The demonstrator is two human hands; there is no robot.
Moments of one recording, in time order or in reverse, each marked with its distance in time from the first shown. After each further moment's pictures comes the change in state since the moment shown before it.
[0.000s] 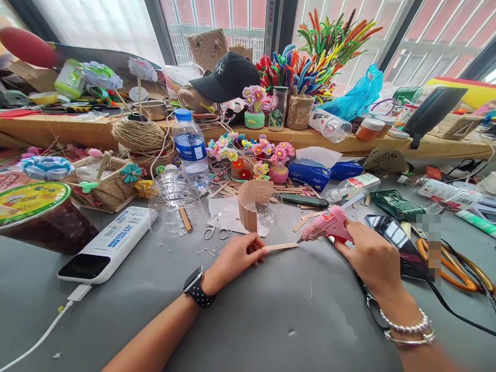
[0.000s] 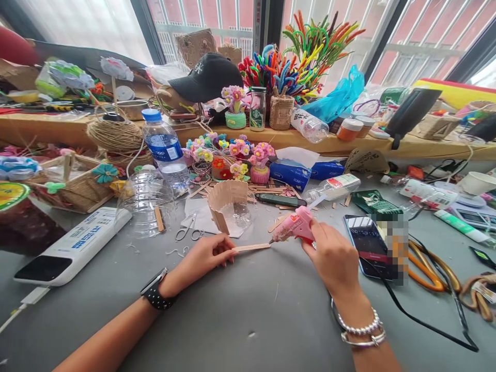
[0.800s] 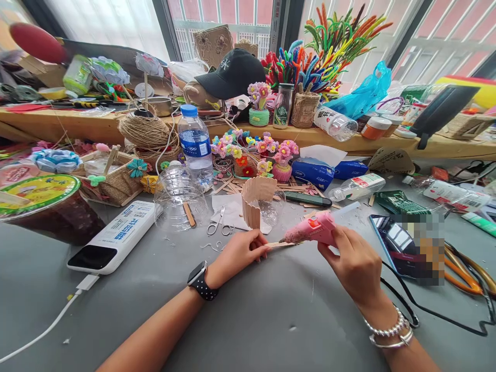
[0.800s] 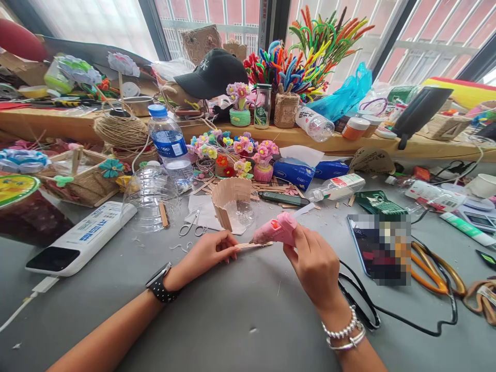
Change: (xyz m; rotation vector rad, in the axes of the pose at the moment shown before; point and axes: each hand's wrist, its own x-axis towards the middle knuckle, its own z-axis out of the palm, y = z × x) left_hand 0.000 -0.004 0.001 -0.010 -0.001 0.022; right_hand 0.002 -0.037 -0.009 0.130 0.190 -0.094
